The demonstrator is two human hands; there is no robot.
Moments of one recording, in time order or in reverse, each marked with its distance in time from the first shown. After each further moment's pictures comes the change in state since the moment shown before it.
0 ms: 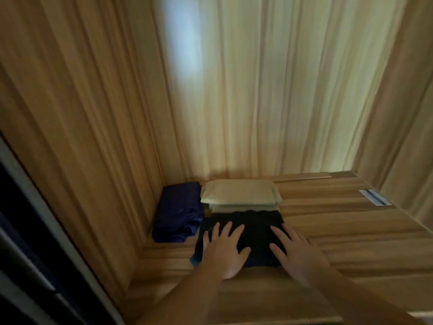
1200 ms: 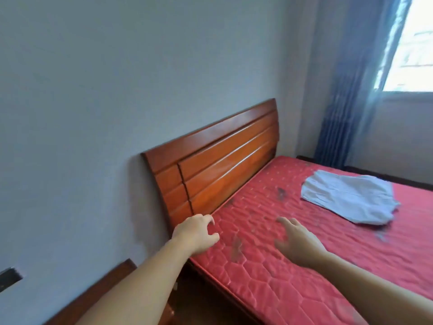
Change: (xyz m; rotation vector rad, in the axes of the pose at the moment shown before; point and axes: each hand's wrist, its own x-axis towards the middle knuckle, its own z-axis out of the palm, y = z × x) left_hand -0.768 0.197 0.121 0.310 -0.541 2.245; right_hand -0.920 -0.401 0.178 0.184 0.813 2.275
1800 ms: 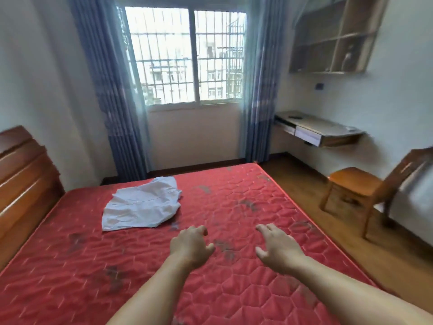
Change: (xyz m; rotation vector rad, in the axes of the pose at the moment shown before) left_hand -0.005 0.558 0.157 0.051 -0.180 0.814; right_hand -0.288 0.382 -0.156 -0.085 0.254 0.841
